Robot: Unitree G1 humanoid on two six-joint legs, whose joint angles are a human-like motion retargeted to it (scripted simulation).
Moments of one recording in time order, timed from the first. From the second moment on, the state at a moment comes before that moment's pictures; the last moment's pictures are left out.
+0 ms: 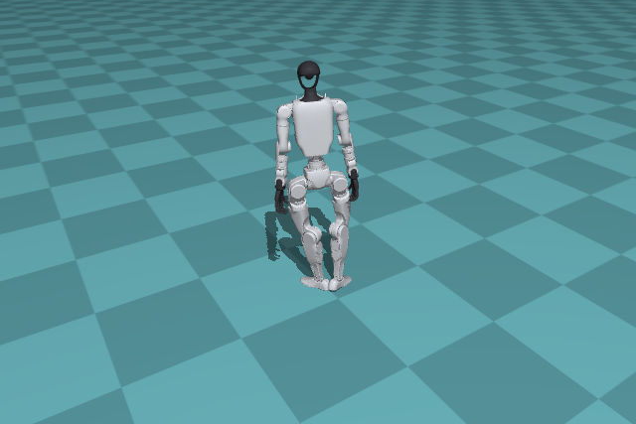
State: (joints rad) left arm 0.08 0.12 0.05 1.54 0.56 0.06 0.04; right arm -0.04 -0.13 -0.10 1.57 -0.24 0.02 0.05; waist -0.08 0.02 0.07; left_leg 0.06 0.00 0.80 -0.05 -0.06 0.06; right_leg 0.03 -0.14 -0.86 0.19 0.06 0.16
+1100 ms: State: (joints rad) left arm 0.07 0.05 -0.03 1.47 0.54 -0.06 0.04; right arm 0.03 -0.17 -0.16 1.70 -0.27 0.12 -0.01; waist -0.12 0.04 0.01; left_leg -0.05 -0.11 0.29 0.09 0.05 0.23; right_leg -0.01 -0.02 -0.09 0.06 -0.03 0.08
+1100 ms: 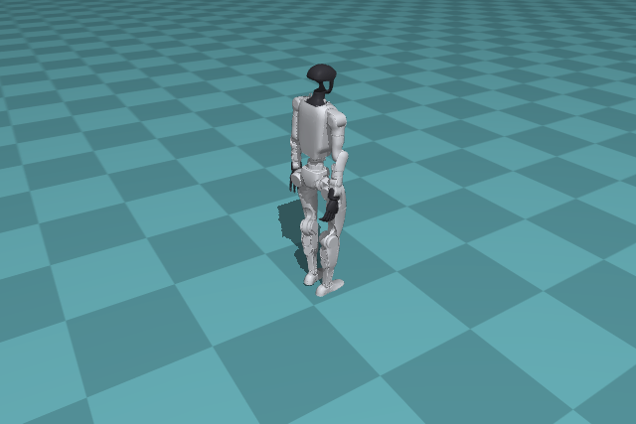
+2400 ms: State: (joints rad) left arm 0.06 0.03 0.18 1.57 0.28 -0.05 0.20; right arm 0.00 -0.14 -0.26 1.55 -0.22 0.06 -0.02; waist 0.19 -0.01 -0.02; left_leg -0.08 -0.08 0.75 0.08 0.00 0.11; right_leg 0.20 -0.20 -1.06 0.16 0.31 0.26
